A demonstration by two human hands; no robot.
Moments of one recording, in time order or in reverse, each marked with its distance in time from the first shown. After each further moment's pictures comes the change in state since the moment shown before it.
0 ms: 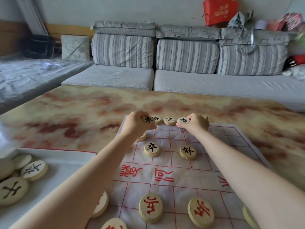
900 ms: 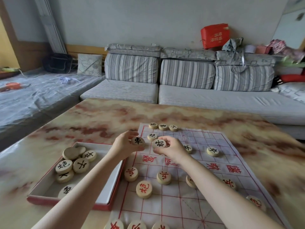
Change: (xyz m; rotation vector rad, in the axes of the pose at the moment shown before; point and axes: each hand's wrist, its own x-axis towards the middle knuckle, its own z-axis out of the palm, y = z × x) left_hand -0.136 -0.007 -0.114 -0.083 -0.054 -0.033; right_hand -0.209 -0.076 -0.059 0.653 -0.397 -0.189
